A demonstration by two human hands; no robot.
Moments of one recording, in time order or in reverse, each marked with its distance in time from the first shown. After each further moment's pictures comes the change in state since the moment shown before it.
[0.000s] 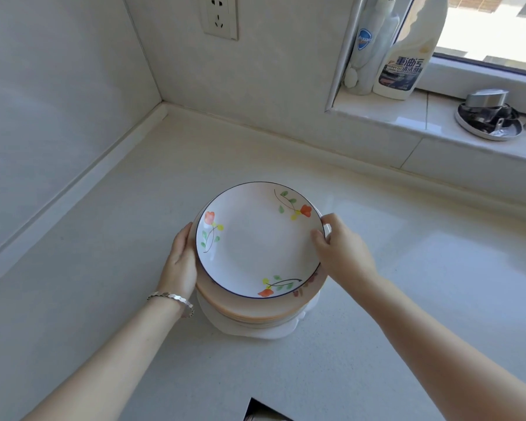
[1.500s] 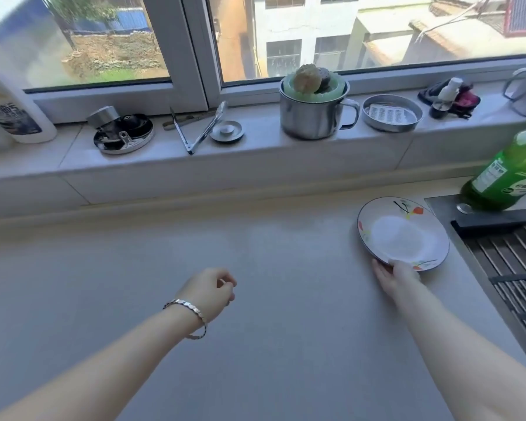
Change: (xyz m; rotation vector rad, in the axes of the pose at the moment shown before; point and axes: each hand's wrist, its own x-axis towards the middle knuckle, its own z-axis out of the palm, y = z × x) left_hand -0.276 0.000 0.576 0.941 -0.756 0.274; right_hand -0.062 0.688 -0.313 1.803 0.871 0.941
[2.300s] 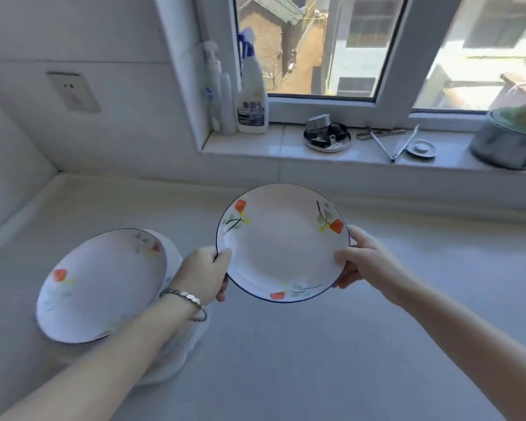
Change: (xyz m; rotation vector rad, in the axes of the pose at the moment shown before) left_hand -0.139 -0.271 -0.257 -0.200 0.396 -0.037; right_hand -0.389 0.279 0.154 -1.212 -1.025 -0.335
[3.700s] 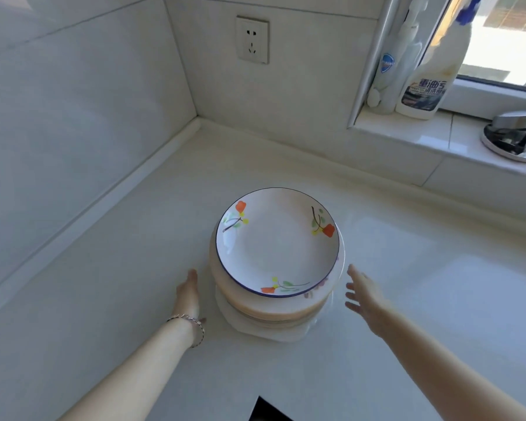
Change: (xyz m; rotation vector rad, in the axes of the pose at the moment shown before) left_hand -0.035 -0.259 -0.112 -0.889 0.440 -0.889; right_hand 0.081 0.057 0.248 -0.040 0.017 0.411
